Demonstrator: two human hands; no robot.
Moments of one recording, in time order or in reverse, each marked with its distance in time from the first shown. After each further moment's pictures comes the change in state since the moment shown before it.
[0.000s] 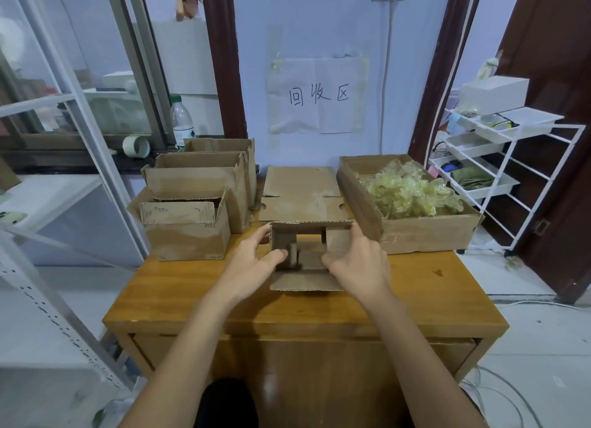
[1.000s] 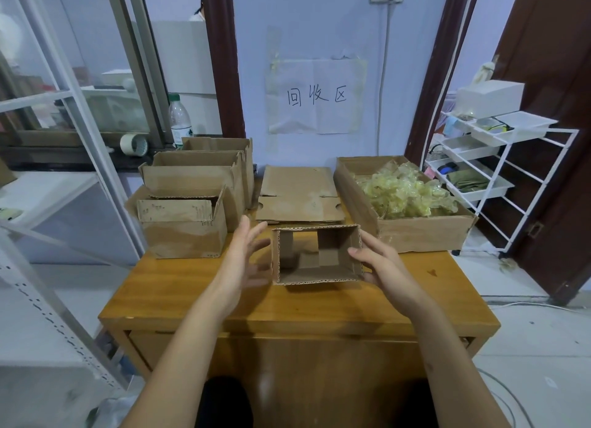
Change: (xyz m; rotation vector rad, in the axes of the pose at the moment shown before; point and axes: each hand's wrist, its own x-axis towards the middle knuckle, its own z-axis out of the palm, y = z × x) left_hand -0.006 0.003 0.002 -0.533 -0.042 -0.232; right_hand -0.002 0.051 -0.031 0.881 -0.423 0.057
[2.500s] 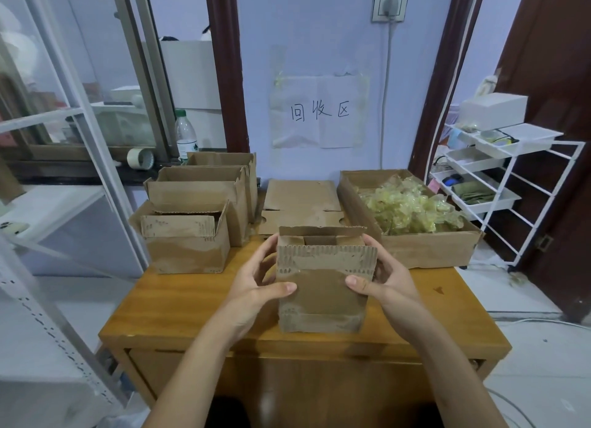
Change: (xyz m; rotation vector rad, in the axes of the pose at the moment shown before) left_hand -0.010 -0.016 0.007 -0.018 -0.155 0.279; right_hand -0.012 -0.003 0.007 0.108 0.044 -0.184
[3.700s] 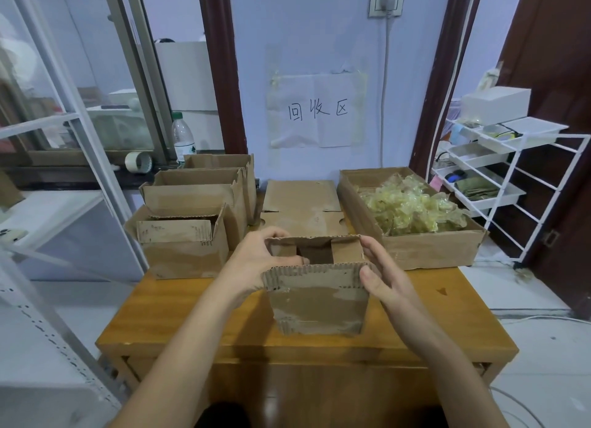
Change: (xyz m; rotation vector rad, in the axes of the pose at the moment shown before) left_hand 0.038 0.057 0.005 0.491 0.012 -0.042; right_hand -0.017 -0.017 0.005 -0.194 -0.078 -0.059
